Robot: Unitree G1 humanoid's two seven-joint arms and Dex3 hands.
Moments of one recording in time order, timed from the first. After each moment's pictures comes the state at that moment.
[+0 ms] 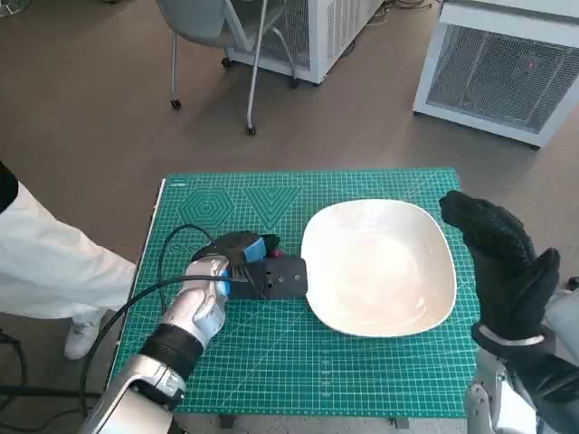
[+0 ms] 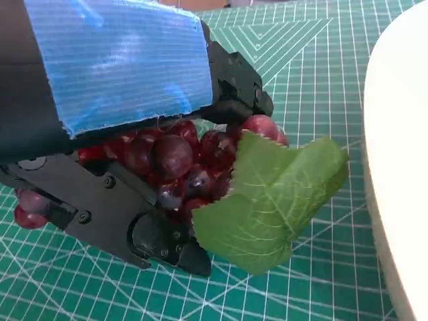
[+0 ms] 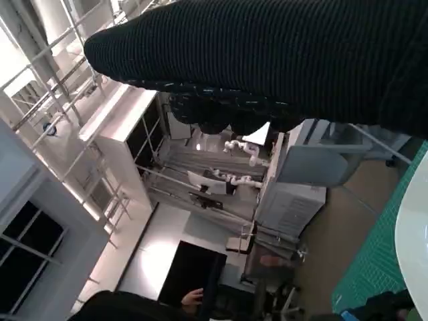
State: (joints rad) left arm -0.92 0.26 -0.46 0.99 0.71 0.19 -0.24; right arm -0.40 -0.13 -0.19 0.30 0.35 -0.65 0.43
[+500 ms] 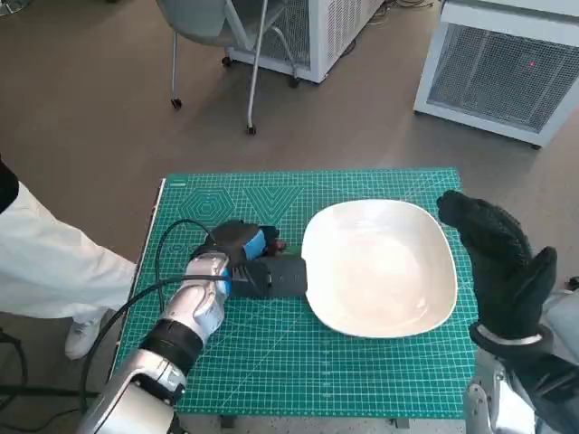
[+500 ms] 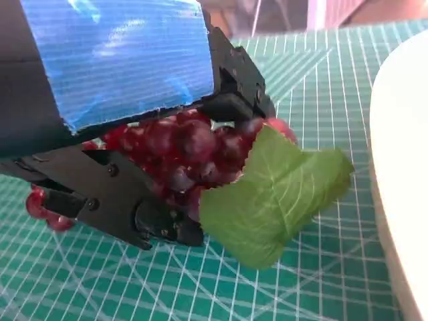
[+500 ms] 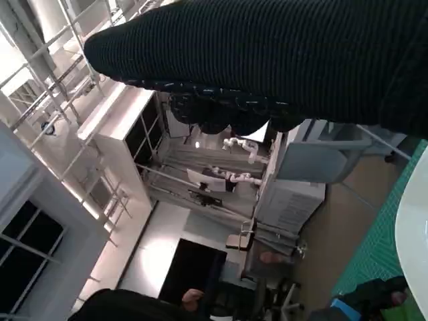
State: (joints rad) left arm -0.94 0.27 -0.51 1.04 0.73 0.14 -0.09; right arm -0.40 -0.13 -0.19 0.29 0.35 -0.64 0.43
